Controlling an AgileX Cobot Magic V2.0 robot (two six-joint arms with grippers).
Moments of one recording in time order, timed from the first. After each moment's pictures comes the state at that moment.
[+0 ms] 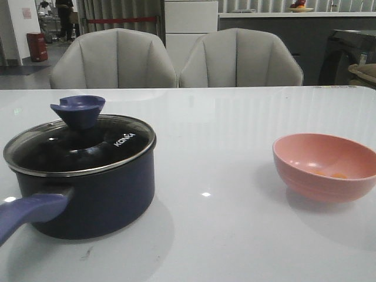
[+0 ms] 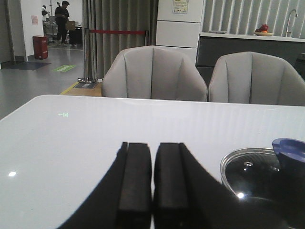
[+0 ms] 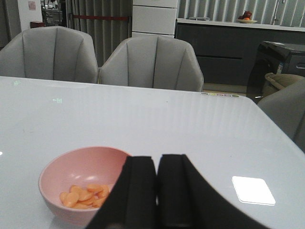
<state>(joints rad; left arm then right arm) -0.01 -0.01 0.01 0.00 0.03 -0.09 0.05 -0.01 0.03 -0.07 0.03 0.06</state>
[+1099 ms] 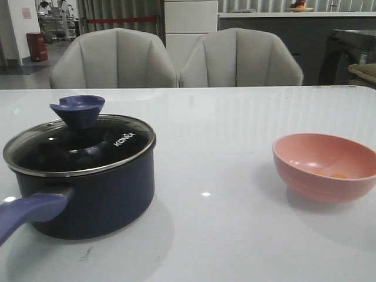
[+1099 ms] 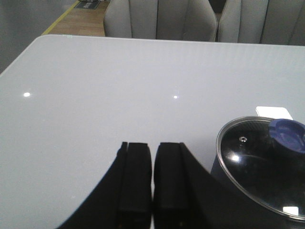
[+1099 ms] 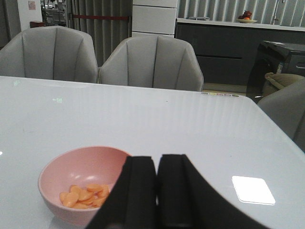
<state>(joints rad) -0.01 0.31 -0.45 0.01 0.51 -0.09 0.05 -0.01 0.03 -0.07 0.03 0.06</state>
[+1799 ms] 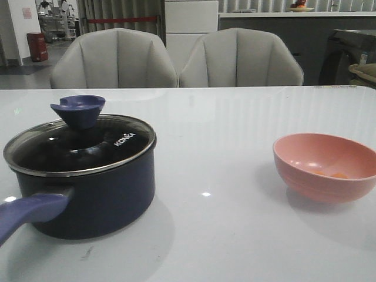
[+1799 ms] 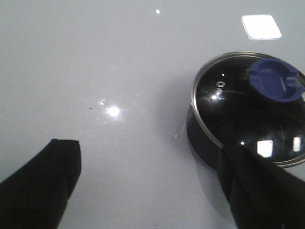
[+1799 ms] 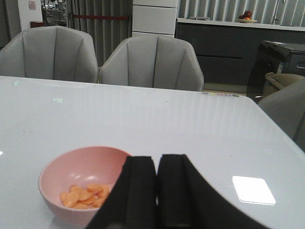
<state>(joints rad) -0.16 0.71 -0.71 0.01 0.74 -0.09 0.05 -0.01 0.03 -0.07 0.03 0.06</state>
